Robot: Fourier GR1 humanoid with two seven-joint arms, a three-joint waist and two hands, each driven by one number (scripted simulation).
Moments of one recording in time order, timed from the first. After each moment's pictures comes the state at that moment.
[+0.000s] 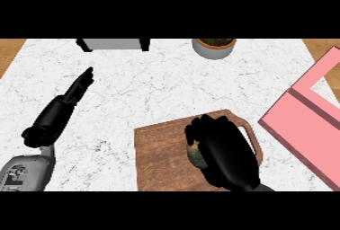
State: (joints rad) left arm -0.21 0.27 0.01 -1.53 -0.11 -0.20 -0.07; right arm -0.17 -0.02 0.49 -1.90 1.34 0.30 0.16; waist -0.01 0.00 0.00
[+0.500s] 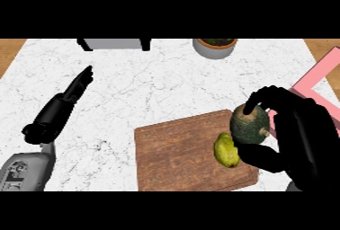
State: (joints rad) left arm -0.23 0.27 0.02 -1.50 -0.12 -0.21 -0.09; right arm -0.25 0.00 0.19 -2.14 1.22 0.33 0.42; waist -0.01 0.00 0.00
